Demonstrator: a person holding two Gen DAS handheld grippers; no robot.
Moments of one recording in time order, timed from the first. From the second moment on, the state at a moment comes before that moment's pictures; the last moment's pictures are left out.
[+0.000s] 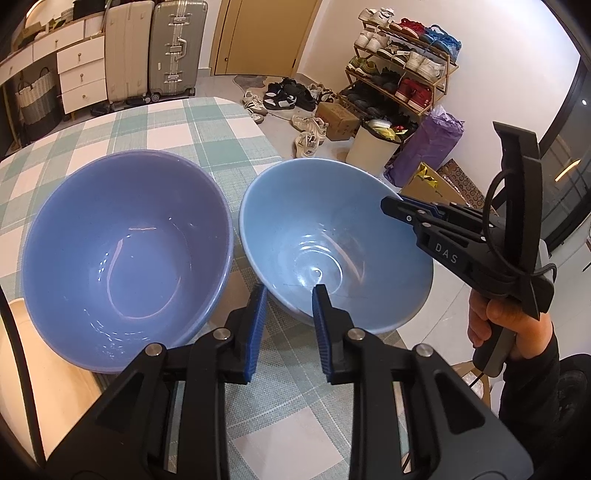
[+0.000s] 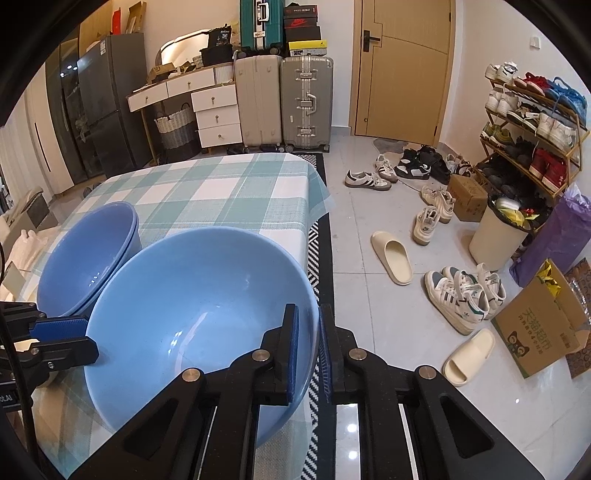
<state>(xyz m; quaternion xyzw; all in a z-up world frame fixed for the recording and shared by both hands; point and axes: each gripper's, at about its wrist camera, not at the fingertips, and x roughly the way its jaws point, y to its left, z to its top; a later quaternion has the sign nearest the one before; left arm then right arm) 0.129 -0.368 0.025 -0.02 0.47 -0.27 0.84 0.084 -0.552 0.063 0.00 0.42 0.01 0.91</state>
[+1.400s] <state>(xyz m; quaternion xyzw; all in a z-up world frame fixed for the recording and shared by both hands) 0.042 -0.264 0.148 -0.03 0.37 -0.27 0.89 0.031 -0.464 0.186 -0.05 0.34 0.01 0.94</state>
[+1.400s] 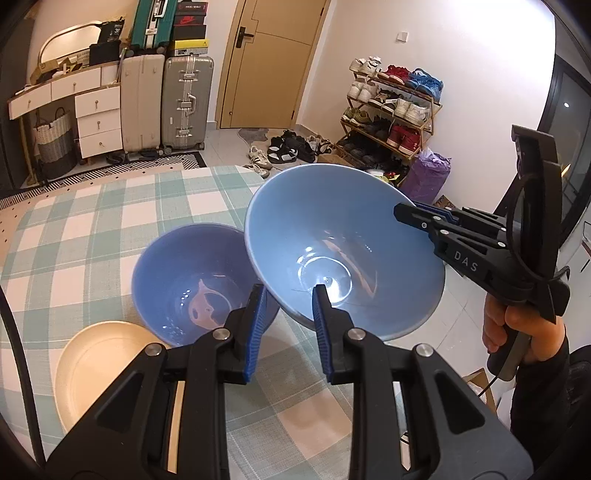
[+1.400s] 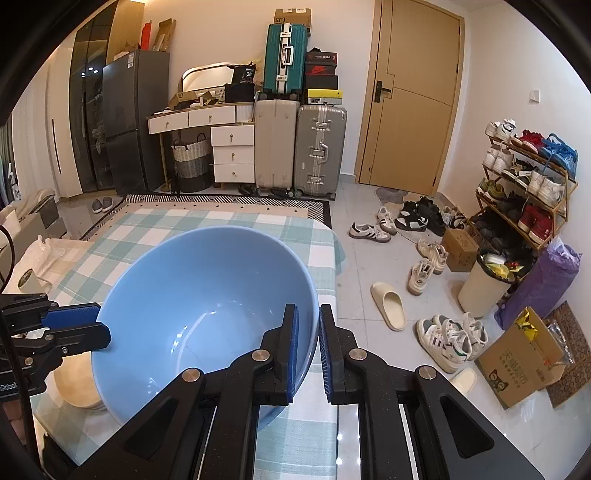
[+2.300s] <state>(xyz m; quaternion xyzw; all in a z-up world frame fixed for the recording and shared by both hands) 0.011 -0.181 0.201 -0.01 0.34 -0.20 0.92 0.050 -0.376 0.205 -0.03 0.32 0.05 0.94</state>
